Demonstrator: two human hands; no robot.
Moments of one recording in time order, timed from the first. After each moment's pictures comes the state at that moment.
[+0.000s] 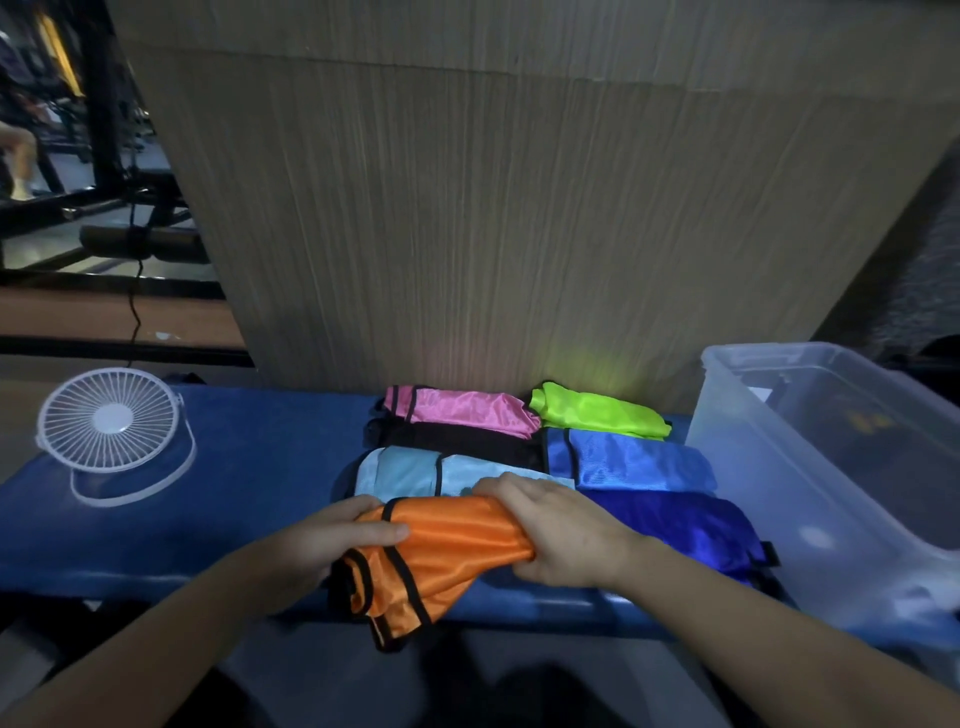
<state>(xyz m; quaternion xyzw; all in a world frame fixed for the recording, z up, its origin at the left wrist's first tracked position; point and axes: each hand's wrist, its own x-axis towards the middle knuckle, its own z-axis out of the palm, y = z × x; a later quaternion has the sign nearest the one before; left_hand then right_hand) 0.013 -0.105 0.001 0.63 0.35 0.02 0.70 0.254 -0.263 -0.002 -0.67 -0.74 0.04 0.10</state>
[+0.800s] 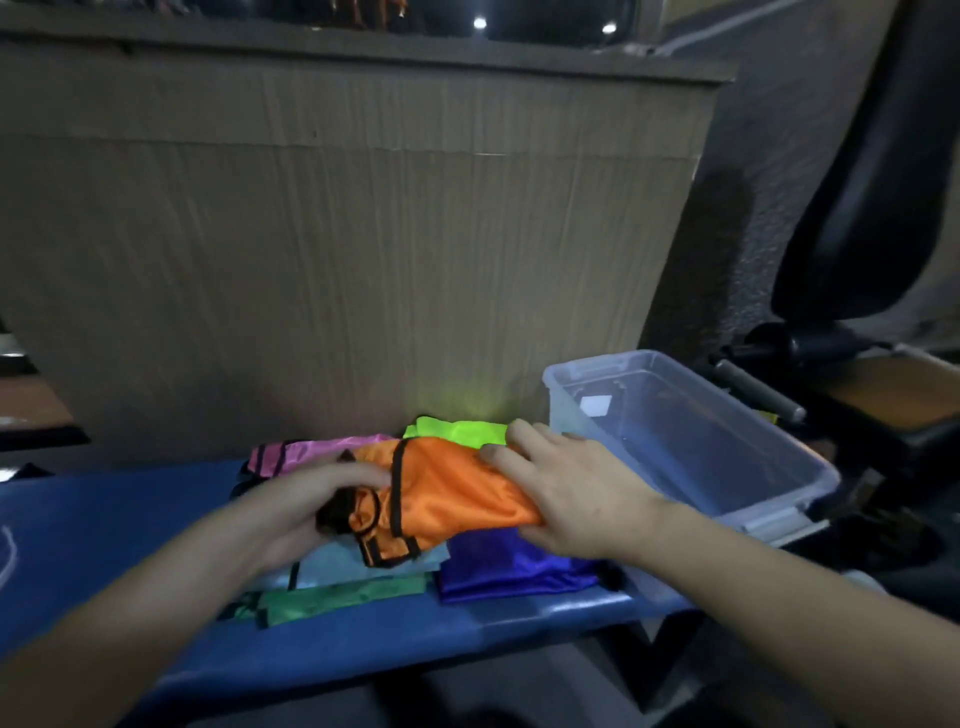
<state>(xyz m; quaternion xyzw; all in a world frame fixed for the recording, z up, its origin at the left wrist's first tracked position) 0.143 -0.175 0.099 0.62 0.26 0.07 0.73 0.325 -0.386 0.109 -0.74 -0.66 -0.17 -0.01</state>
